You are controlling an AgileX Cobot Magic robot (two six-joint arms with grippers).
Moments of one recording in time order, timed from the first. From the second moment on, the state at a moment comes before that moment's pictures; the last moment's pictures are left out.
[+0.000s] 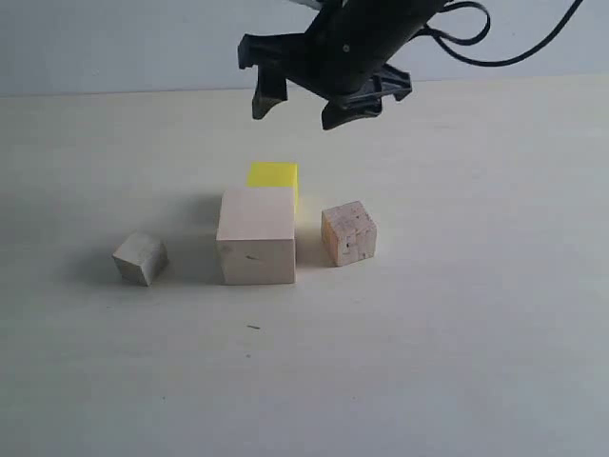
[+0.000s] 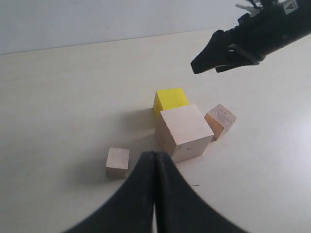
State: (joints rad) left arm -0.45 0.58 -0.81 -0.06 0.84 -0.09; right arm 0.53 1.92 -1.54 0.35 0.74 0.18
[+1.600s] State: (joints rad) left arm -0.45 0.58 -0.74 -0.06 0.89 -0.08; right arm 0.65 2.05 -1.87 0.01 0.98 0.69
